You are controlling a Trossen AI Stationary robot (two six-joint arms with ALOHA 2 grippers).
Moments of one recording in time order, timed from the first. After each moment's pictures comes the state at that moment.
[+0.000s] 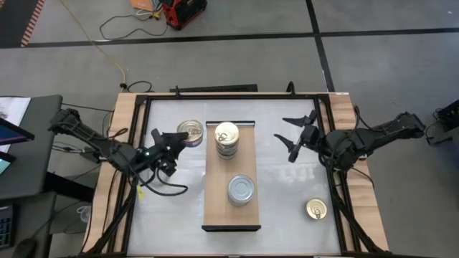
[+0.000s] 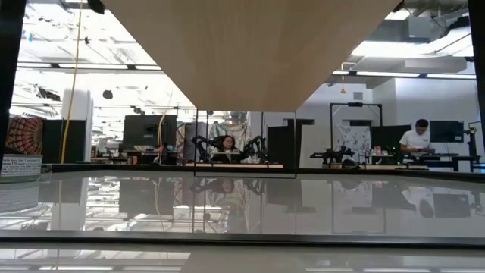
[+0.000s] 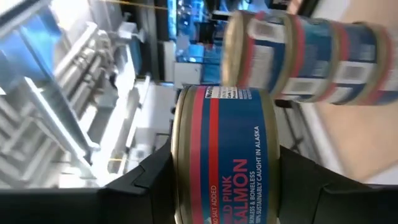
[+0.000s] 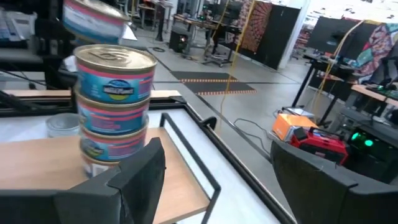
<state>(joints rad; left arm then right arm) -0.51 0.90 0.75 0.25 -1.09 1.49 0.32 0.81 0.75 -0.07 0.87 -0.10</state>
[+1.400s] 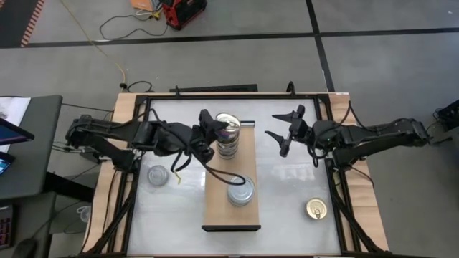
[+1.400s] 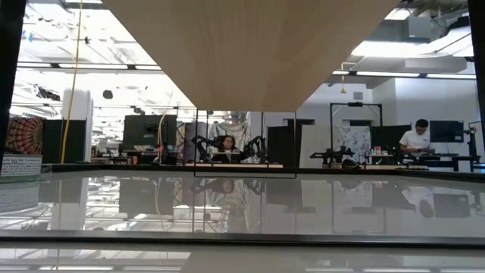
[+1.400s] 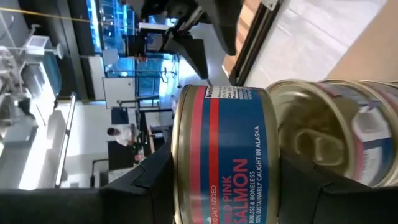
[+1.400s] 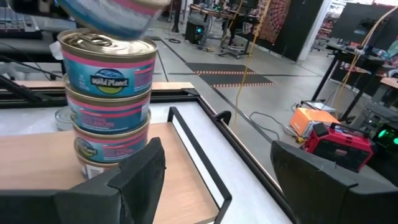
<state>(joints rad) -0.19 1.41 1.54 -0.45 -0.66 1.25 0.10 0.89 0.75 -0.01 0.57 -0.11</state>
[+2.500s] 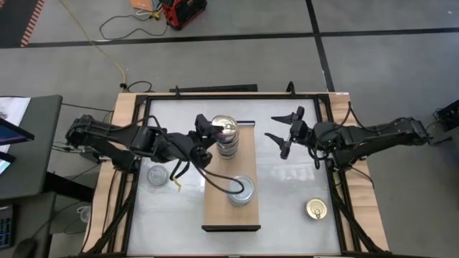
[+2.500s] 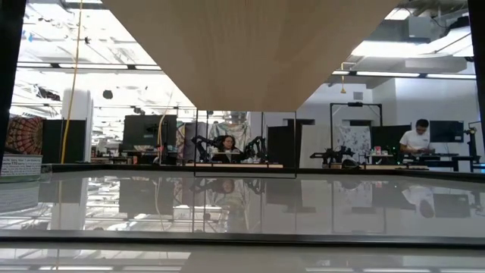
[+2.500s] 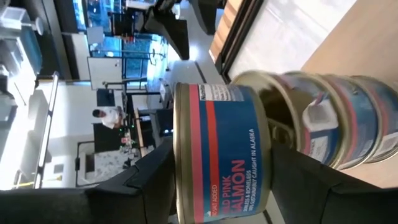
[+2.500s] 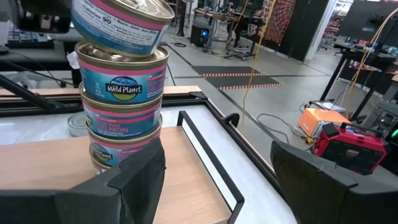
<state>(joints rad) -0.26 1.41 1.54 -0.57 -0.77 1.11 0.12 0.89 0.75 0.00 0.57 -0.08</state>
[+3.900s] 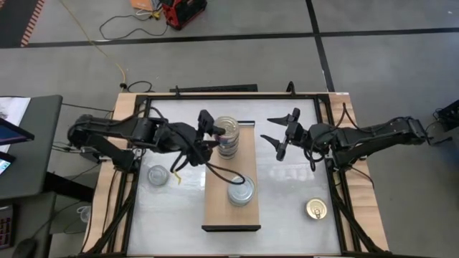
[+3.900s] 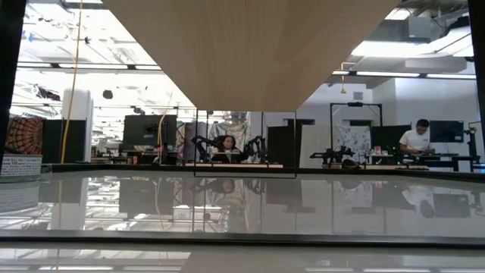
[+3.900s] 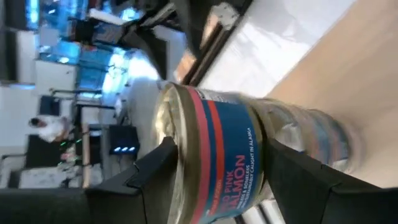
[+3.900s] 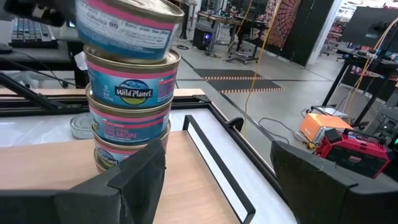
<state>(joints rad) -0.19 1.43 1.64 -0.72 -0.53 0.93 0.13 0.95 0.75 0.07 0.57 -0.10</state>
